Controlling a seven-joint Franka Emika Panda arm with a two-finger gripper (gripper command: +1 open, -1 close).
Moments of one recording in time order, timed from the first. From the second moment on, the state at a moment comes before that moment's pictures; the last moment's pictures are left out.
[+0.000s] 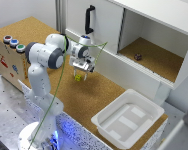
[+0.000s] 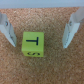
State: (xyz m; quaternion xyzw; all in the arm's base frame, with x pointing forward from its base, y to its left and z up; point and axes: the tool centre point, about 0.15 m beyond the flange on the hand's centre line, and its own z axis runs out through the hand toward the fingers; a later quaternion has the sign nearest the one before) arm 0.424 0.106 0.216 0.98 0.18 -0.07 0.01
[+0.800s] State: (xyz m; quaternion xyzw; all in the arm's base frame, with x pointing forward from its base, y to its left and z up) arm 0.427 0.115 0.207 0.98 0.16 -0.07 0.00
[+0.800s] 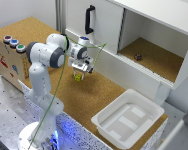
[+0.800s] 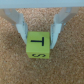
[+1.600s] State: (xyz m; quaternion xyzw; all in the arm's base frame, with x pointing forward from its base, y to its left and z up) arm 0.492 0.003 0.279 1.00 -0.02 0.02 0.06
